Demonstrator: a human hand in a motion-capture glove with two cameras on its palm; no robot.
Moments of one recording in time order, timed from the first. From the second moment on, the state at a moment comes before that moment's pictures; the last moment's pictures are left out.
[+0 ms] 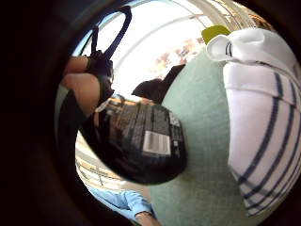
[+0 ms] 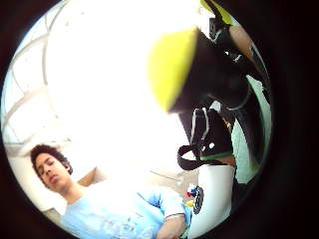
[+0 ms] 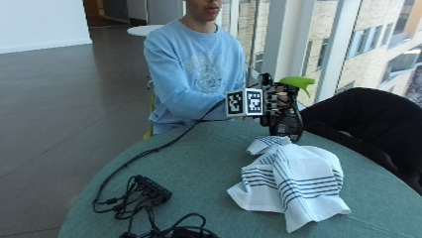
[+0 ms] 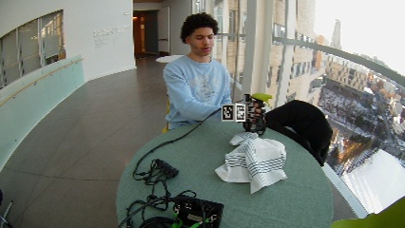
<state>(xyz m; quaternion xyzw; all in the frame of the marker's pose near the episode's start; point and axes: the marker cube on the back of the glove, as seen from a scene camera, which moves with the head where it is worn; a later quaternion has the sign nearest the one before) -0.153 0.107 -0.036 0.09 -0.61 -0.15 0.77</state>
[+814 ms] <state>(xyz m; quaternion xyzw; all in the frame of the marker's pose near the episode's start) 0.078 0.237 -0.028 0.11 -0.28 -0.09 0.95</state>
